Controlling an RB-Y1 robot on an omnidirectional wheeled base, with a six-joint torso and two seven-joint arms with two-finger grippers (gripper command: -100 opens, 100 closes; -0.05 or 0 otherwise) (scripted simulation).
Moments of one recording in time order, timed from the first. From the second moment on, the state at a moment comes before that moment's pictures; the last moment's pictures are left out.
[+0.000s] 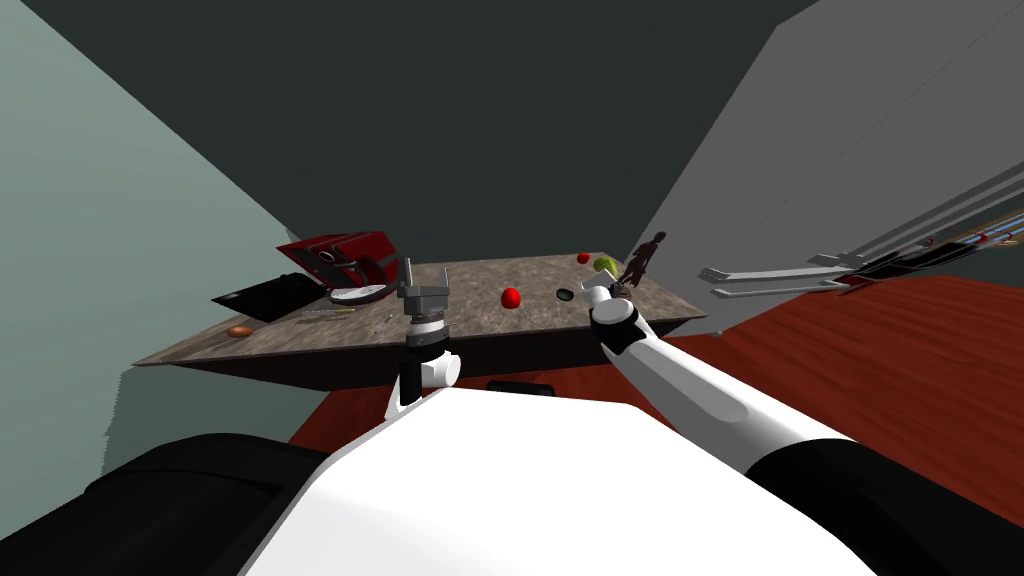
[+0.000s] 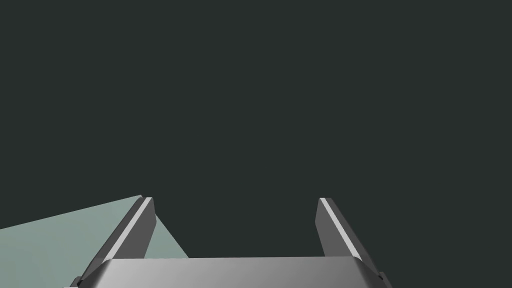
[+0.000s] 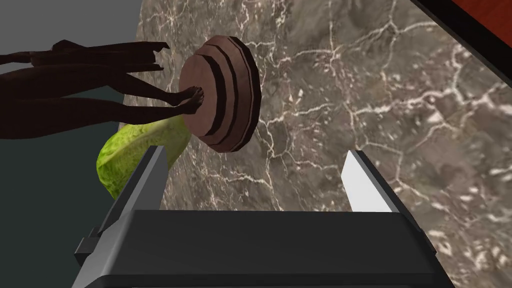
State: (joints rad) left arm 0.45 -0.01 -0.07 -2.37 0.05 -0.47 0.14; right arm -1.11 -0.14 -1.14 -0.52 -1.50 -0.89 -0.96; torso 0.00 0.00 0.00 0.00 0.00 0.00
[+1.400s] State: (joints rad) left arm 0.45 -0.01 -0.07 -2.37 0.05 -0.47 0.14; right arm -1.20 -0.05 -1.33 -0.48 -1.61 -1.11 -0.92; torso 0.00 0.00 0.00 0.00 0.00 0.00
